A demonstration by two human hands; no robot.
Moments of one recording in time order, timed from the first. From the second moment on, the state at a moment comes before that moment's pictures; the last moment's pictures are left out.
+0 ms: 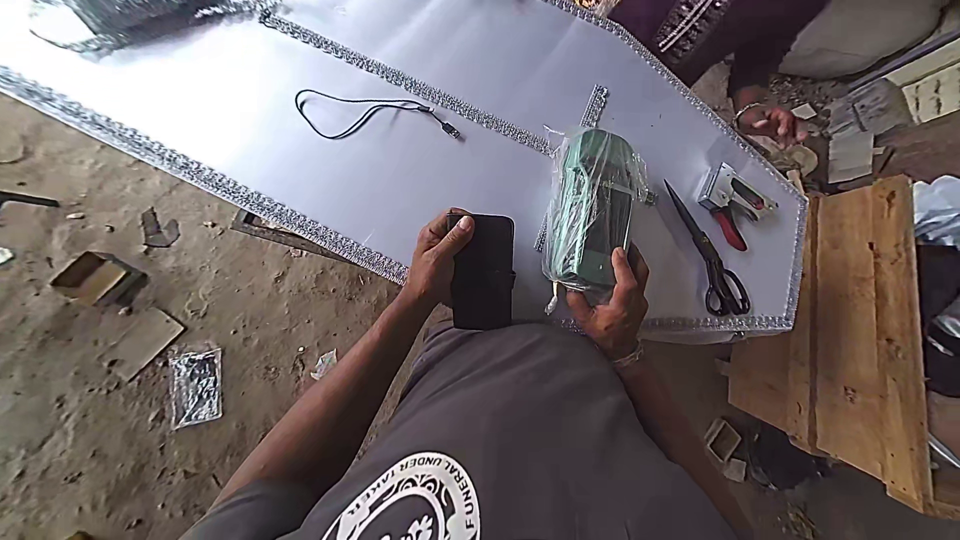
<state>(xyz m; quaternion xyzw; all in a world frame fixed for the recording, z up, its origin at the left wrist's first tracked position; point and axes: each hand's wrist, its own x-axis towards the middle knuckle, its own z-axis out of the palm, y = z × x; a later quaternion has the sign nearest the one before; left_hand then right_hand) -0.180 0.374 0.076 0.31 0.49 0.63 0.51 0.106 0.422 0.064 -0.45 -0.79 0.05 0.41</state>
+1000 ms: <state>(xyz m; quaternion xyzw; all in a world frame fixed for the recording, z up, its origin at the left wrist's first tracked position) -0.181 0.374 0.072 0.32 0.44 0.66 0.52 0.101 0.423 0.067 -0.46 -0.79 0.04 0.41</state>
